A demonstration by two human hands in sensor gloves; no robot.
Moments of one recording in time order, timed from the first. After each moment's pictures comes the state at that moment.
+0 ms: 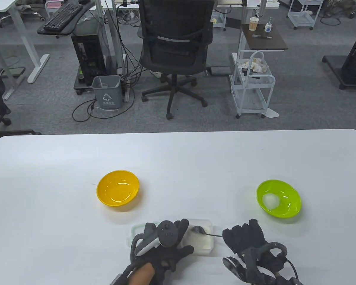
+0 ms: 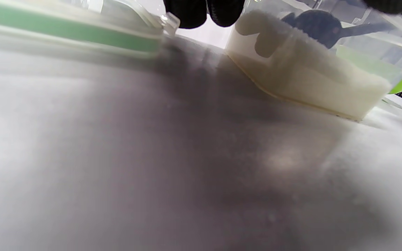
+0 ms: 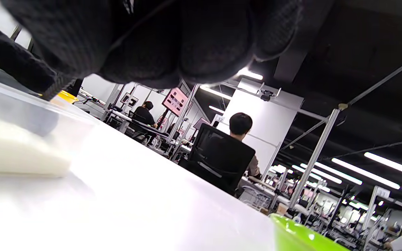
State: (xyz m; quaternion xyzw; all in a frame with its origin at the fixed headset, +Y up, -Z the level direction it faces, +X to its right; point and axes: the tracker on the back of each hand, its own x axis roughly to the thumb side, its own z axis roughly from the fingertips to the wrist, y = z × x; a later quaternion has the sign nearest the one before) left_hand -0.099 -0.778 -0.330 -0.20 -0.15 0.15 0.96; right_hand 0.151 -0.724 -0.273 -0.20 0.21 -0.94 0.17
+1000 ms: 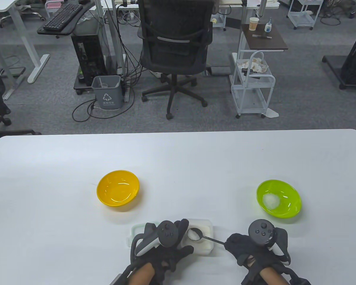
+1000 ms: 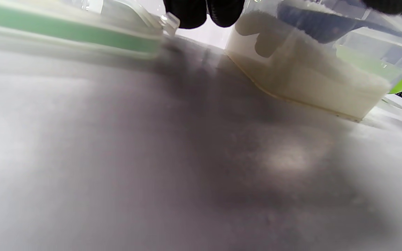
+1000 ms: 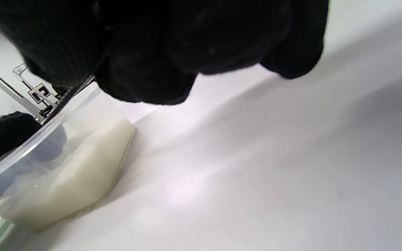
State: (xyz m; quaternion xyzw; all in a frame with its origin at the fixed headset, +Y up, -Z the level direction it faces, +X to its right) left_hand -0.099 -0.779 -0.330 -0.20 -0.15 0.15 0.96; right_hand 0.204 -0.761 -0.316 0.01 -0.14 -0.94 -0.31
